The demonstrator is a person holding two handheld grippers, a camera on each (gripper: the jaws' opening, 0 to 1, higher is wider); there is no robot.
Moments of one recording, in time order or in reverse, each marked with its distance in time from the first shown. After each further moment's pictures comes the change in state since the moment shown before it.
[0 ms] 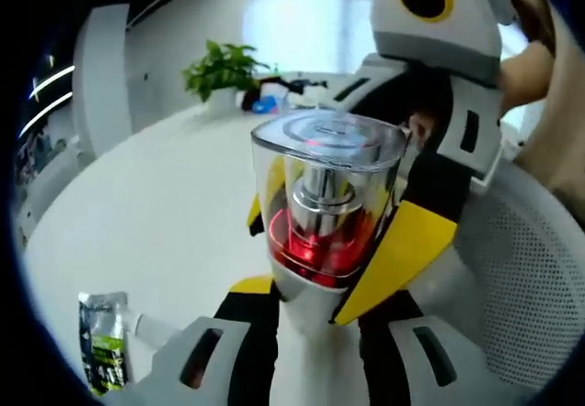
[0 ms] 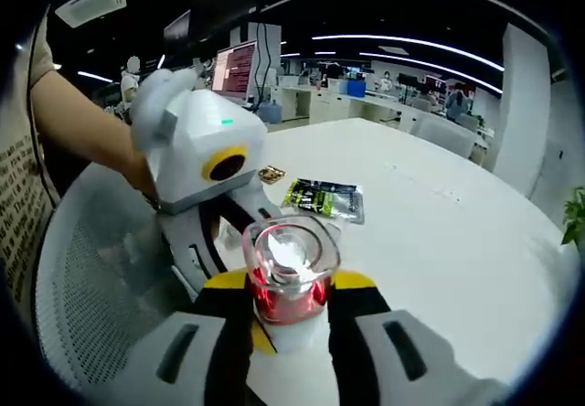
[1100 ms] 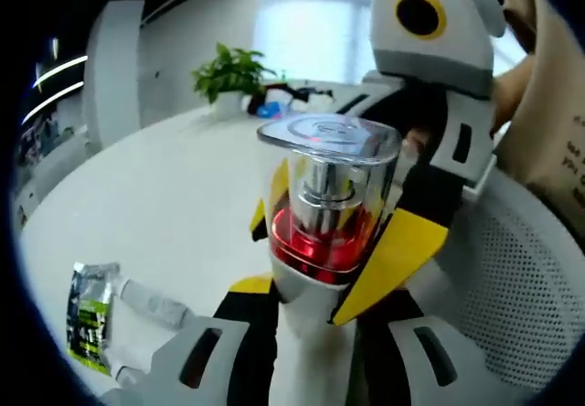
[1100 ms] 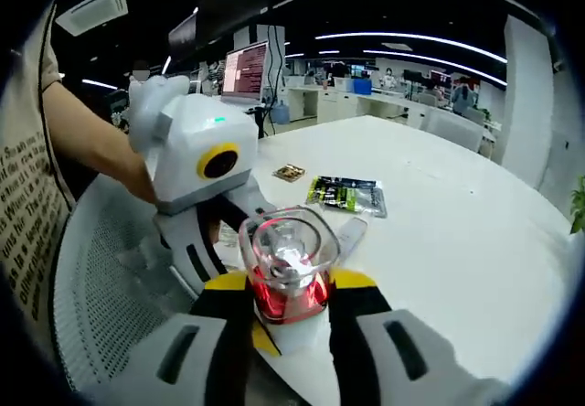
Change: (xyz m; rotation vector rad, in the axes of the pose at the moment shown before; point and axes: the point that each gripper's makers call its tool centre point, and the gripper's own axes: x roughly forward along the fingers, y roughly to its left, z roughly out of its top) left arm -0.020 -0.029 -0.013 -0.066 -0.049 0.014; right arm -0.005 0.035 -0.007 0.027 0.006 0.055
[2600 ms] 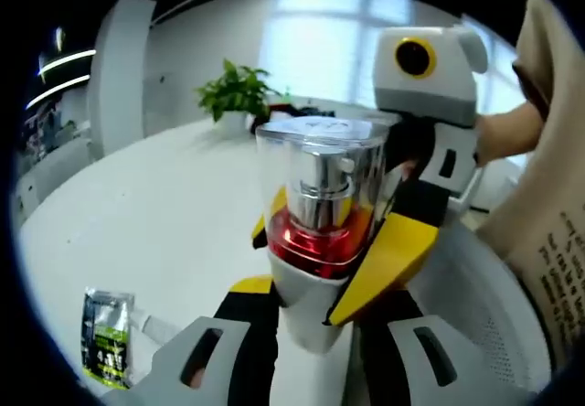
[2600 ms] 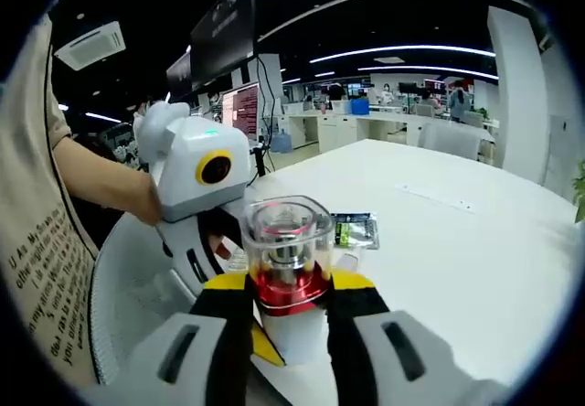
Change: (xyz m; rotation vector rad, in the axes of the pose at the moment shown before) left arm -0.014 0.003 0.053 -0.033 -0.058 -0.001; right arm -0.024 -0.014 0.045 0.078 -0.143 0.030
